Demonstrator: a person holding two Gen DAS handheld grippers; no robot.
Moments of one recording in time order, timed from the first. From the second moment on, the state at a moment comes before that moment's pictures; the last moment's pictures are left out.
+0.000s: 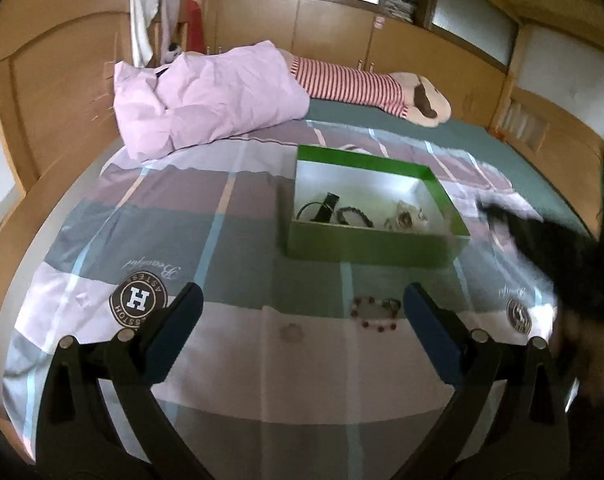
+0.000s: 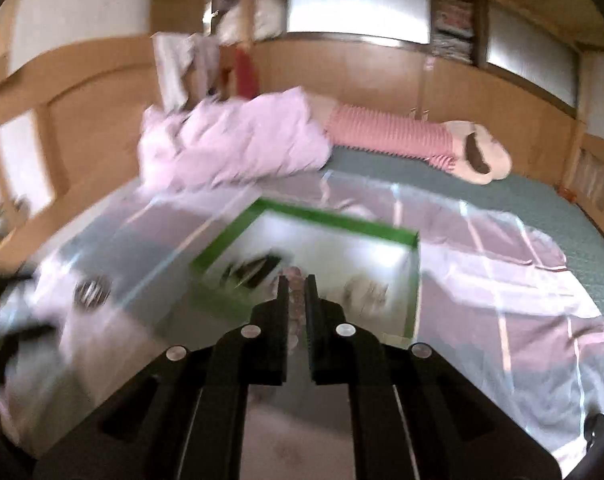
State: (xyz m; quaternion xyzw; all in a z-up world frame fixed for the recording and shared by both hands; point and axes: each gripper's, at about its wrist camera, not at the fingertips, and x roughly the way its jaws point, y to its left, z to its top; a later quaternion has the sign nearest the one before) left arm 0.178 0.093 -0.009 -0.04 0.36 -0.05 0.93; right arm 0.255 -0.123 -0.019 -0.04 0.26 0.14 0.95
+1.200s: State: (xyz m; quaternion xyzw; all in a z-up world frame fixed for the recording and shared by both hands) left arm 0.184 0.065 -0.045 -0.01 0.40 -0.06 0.91; right arm 0.173 -0.144 -0.121 -0.03 0.39 0.13 0.91
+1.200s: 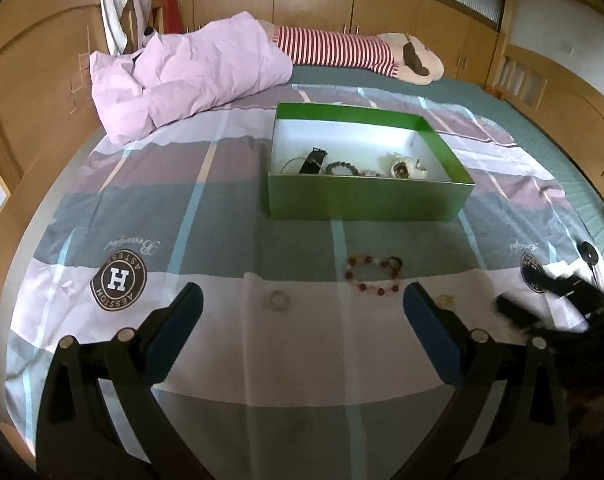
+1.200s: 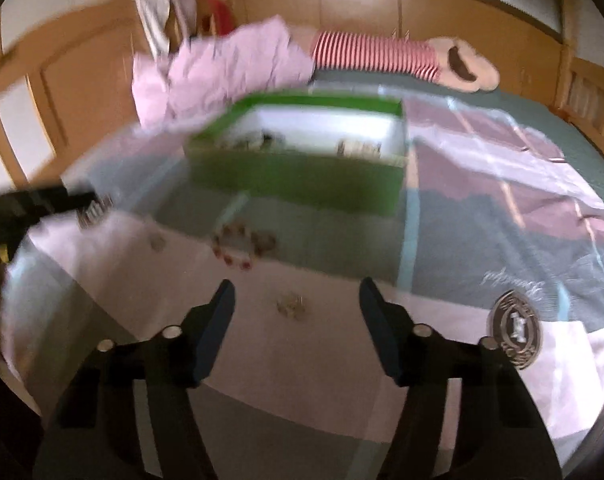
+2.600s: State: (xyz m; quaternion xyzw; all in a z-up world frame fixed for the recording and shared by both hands) left arm 0.232 0.075 -0.155 0.03 0.46 0.00 0.89; right arm 0.176 -0.136 -0.087 0.00 0.37 0.20 0.90
